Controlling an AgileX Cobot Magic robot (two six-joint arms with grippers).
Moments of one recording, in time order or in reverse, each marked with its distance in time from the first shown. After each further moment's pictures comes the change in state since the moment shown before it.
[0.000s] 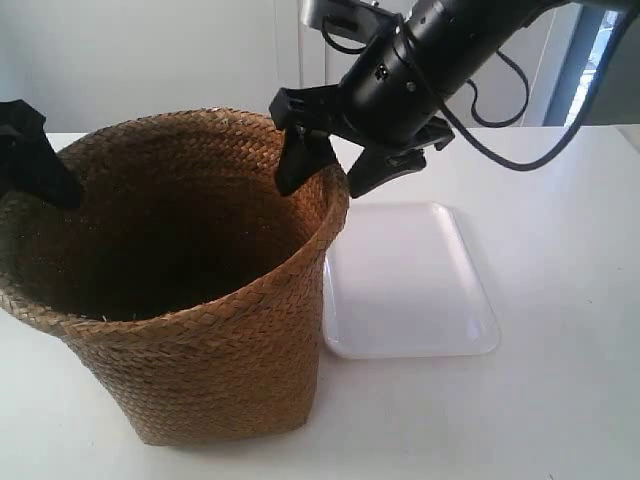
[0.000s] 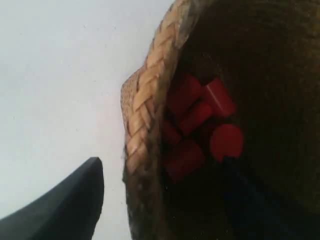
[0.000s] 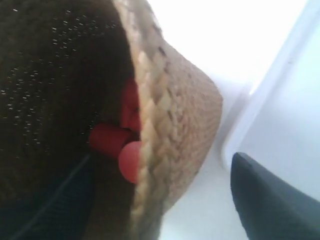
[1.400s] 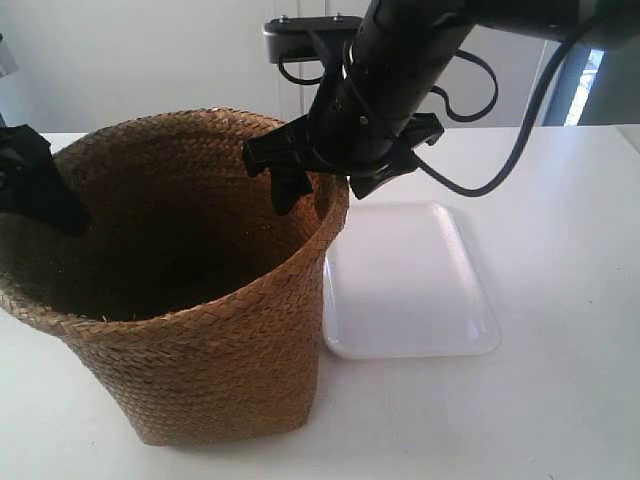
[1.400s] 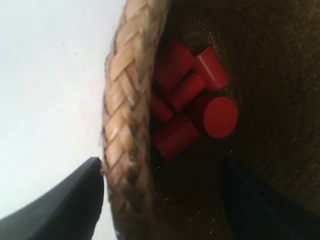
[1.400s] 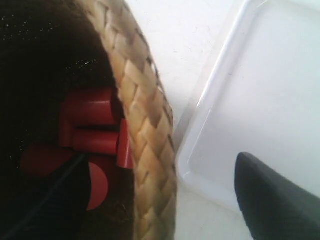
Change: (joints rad) left arm 0.000 0.032 0.023 -0.030 0.051 0.055; right arm 0.160 0.015 -0.002 -0.382 -0.091 0.272
